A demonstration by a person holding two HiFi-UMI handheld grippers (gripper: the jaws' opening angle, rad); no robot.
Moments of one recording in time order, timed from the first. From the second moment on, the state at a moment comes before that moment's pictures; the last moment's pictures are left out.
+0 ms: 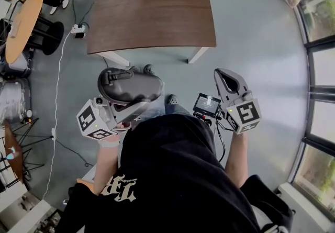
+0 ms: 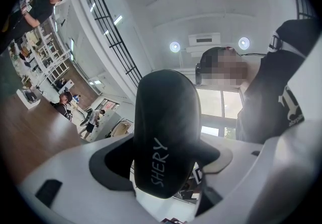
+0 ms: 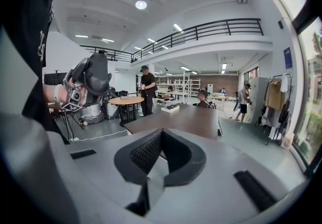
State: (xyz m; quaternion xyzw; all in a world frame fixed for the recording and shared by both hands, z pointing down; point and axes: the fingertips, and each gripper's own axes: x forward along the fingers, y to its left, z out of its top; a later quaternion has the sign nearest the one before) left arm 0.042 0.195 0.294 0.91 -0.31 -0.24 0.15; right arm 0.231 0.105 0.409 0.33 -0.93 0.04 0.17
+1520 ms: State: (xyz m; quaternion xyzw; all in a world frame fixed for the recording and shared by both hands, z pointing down) left arm 0.018 0.117 0.311 0.90 -0.30 -0.26 0.19; right arm 0.225 0.046 0.425 0.33 -0.91 0.04 0.23
